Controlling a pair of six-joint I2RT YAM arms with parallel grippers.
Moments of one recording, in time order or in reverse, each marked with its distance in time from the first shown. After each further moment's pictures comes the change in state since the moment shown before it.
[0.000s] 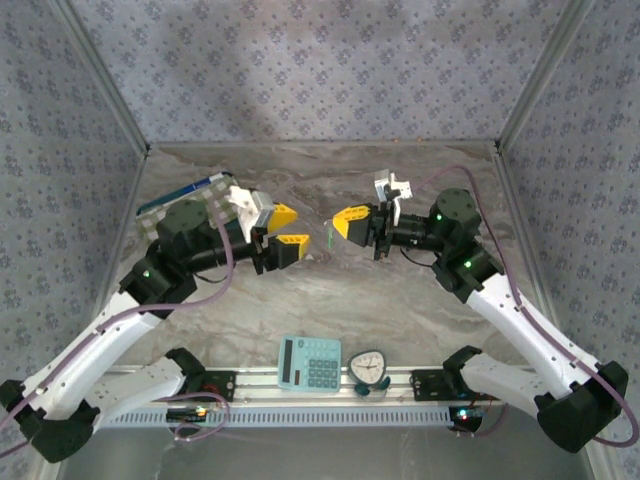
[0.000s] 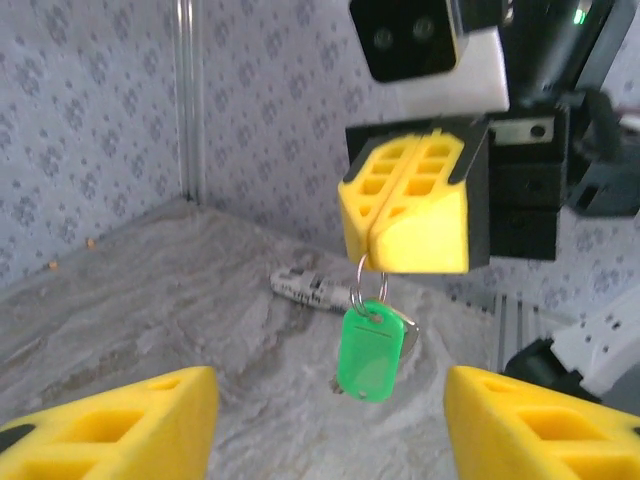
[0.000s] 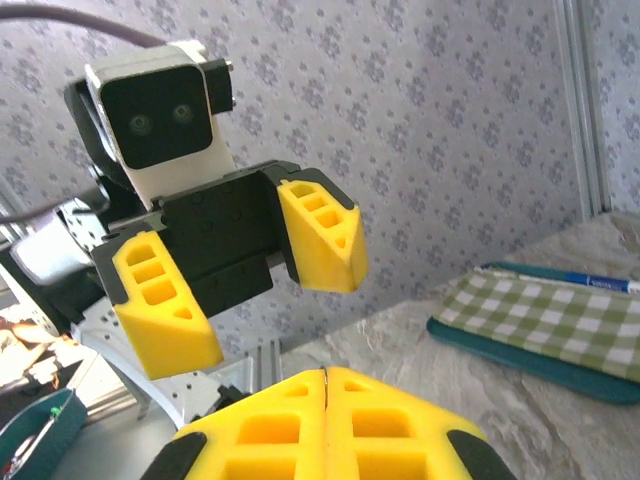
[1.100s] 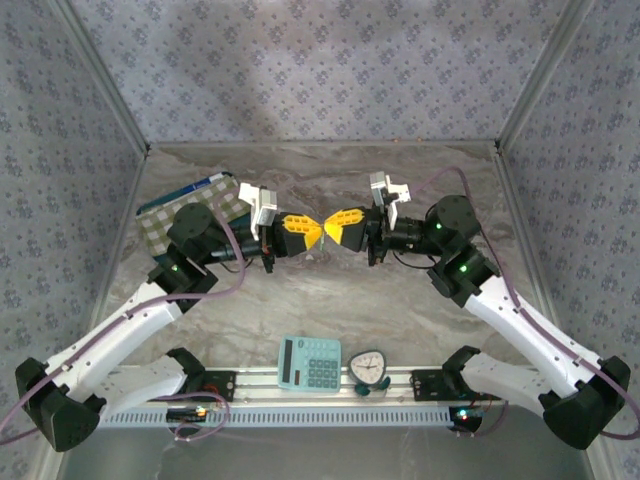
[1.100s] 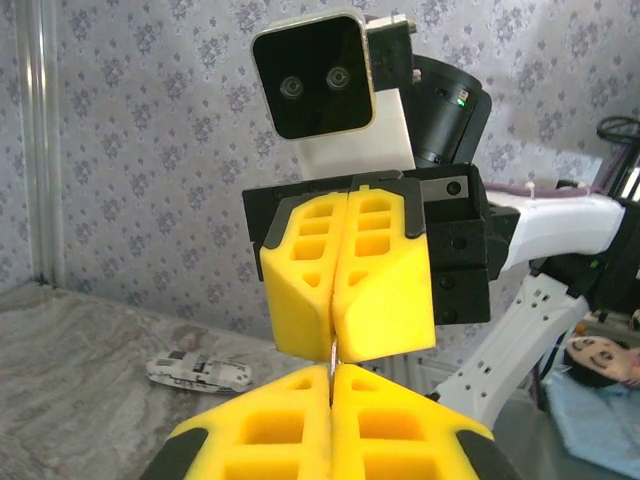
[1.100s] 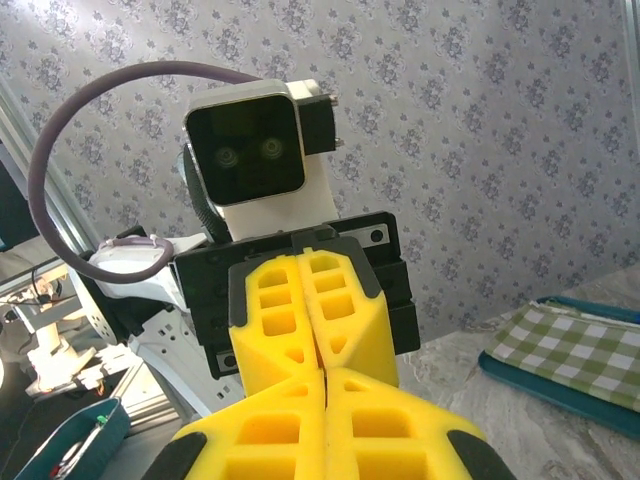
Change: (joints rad) left arm 0.005 0.093 -0.115 0.448 0.260 -0.207; right arm 0.083 -0.002 0.001 0.100 0.016 0.071
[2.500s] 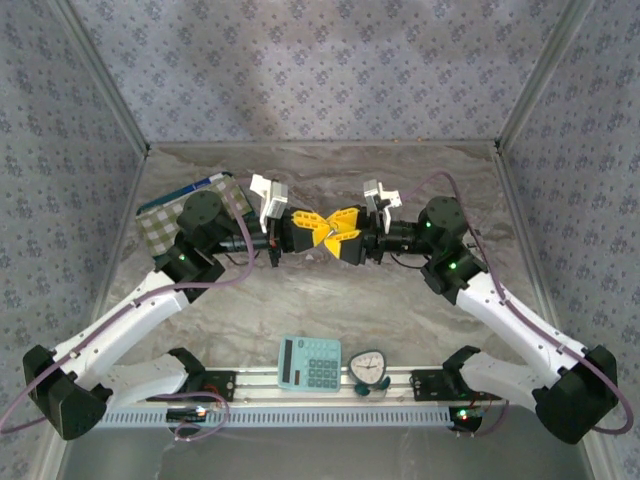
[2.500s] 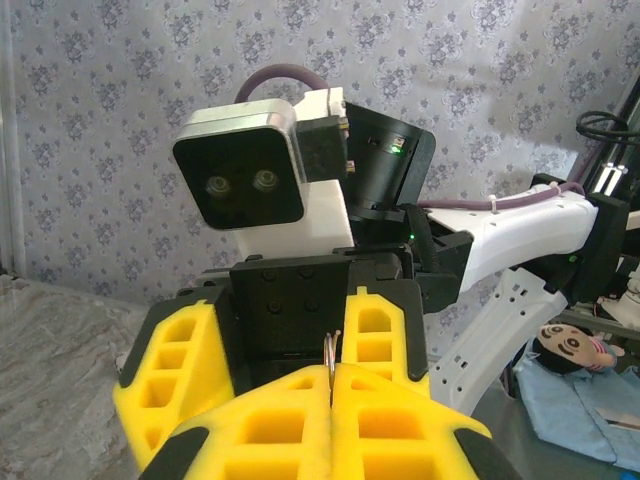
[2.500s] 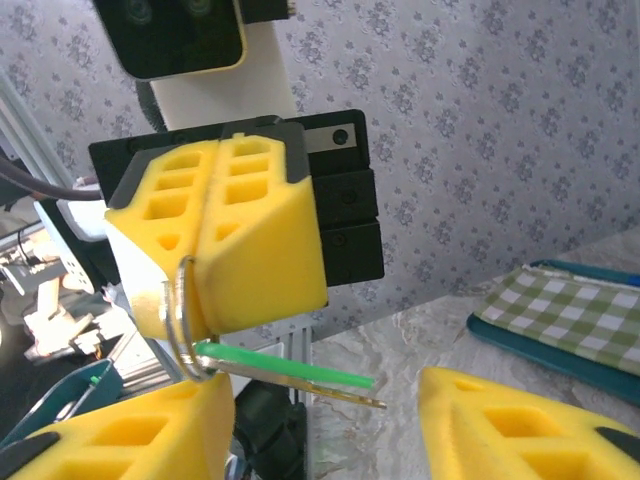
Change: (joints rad) left arm -0.001 0.076 0.076 -0.028 0.060 -0.014; right arm -0.057 0.048 -0.090 0.076 -0.096 -0.047
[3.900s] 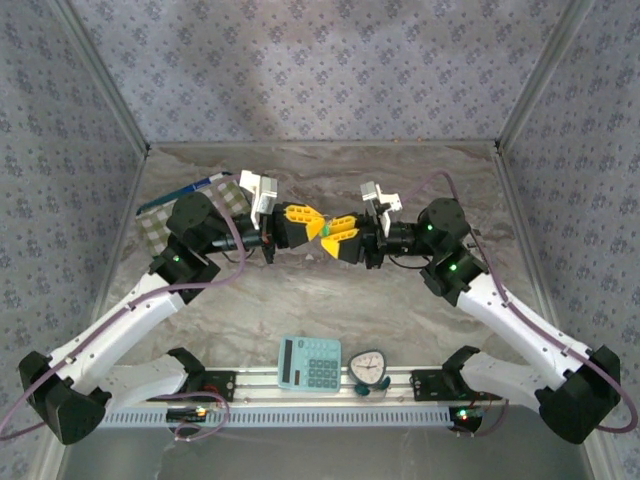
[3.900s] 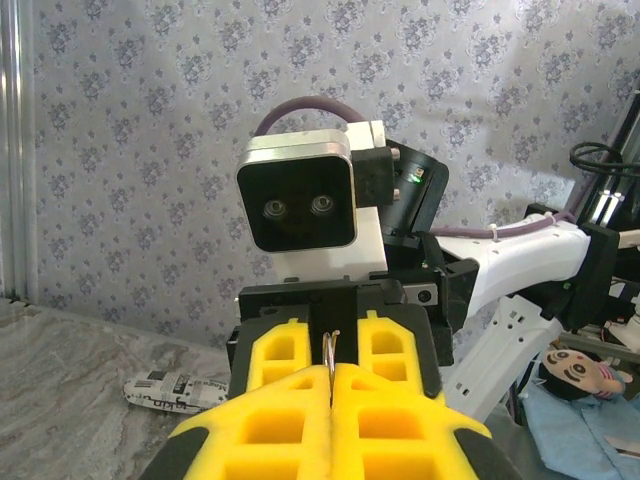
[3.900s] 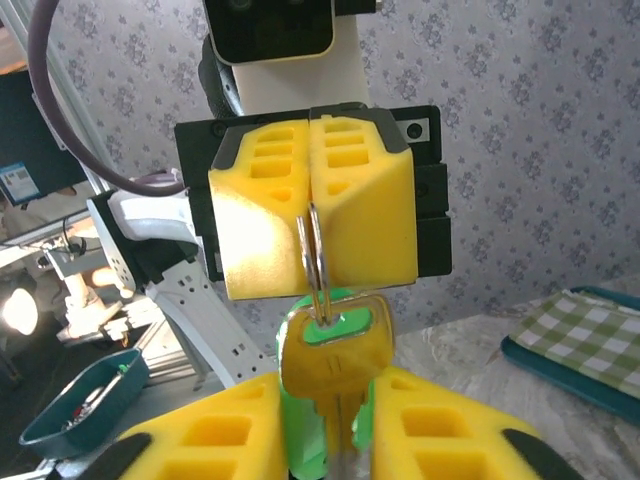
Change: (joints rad) left arm 0.020 -0.026 0.001 0.047 -0.011 -0.044; right arm 0.041 -0.013 0.026 0.018 -0.025 0.003
